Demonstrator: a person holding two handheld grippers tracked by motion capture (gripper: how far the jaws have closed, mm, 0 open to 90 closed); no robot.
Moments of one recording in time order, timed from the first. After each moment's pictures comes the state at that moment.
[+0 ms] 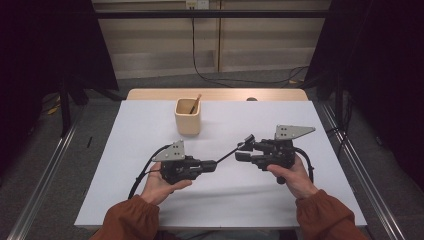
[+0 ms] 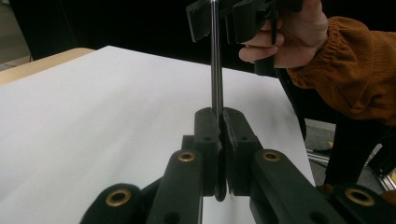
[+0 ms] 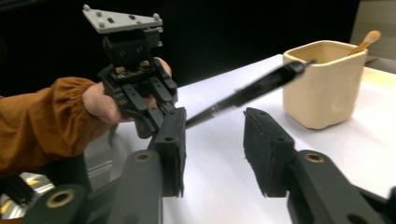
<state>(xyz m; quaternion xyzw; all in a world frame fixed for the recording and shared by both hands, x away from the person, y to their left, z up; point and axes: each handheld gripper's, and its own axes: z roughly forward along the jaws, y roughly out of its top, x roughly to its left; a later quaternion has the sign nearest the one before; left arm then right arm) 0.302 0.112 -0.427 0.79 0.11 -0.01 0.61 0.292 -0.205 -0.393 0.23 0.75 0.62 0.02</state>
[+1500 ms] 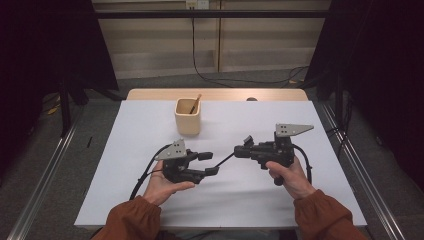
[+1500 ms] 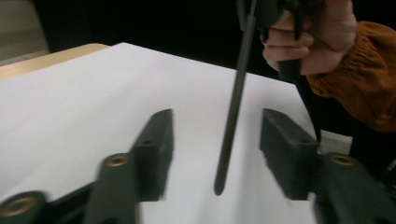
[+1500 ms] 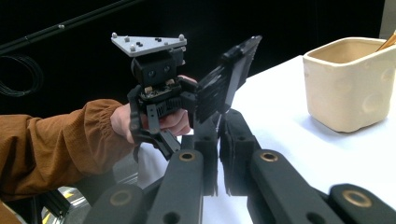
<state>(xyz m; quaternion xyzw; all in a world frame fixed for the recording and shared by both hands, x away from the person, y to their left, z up) 0.307 0.110 -0.431 0.78 0.16 0.01 0.61 0.295 -0.204 -0.393 0.24 0.73 0.64 -0.03</state>
